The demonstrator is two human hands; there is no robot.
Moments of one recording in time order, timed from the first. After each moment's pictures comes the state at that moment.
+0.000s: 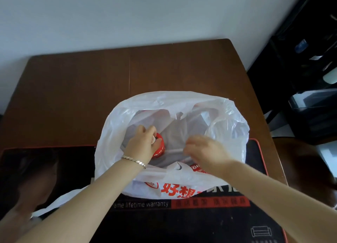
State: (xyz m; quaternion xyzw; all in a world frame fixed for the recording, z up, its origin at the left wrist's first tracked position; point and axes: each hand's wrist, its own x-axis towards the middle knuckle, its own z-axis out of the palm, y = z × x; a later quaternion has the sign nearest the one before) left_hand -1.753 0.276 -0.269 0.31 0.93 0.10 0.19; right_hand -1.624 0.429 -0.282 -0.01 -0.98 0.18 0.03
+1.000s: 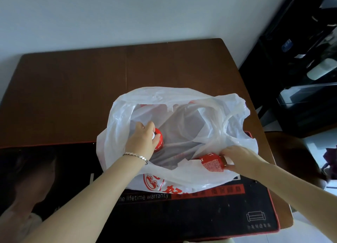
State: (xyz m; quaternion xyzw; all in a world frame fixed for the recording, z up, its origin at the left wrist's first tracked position) left_hand -1.745 0.264 -0.279 0.33 0.93 0.11 0.16; right_hand -1.548 0.467 -0.286 -0.20 -0.92 0.17 -0.30
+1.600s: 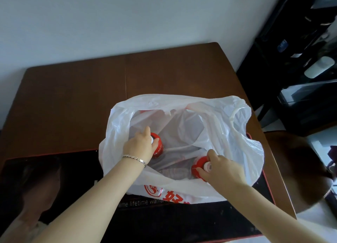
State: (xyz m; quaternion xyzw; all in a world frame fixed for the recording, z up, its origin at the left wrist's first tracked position) left_hand -1.752 0.270 -0.274 0.34 0.93 -0.04 0.13; right_hand -1.569 0.394 -0.256 -0.36 -0.89 0.19 -0.20
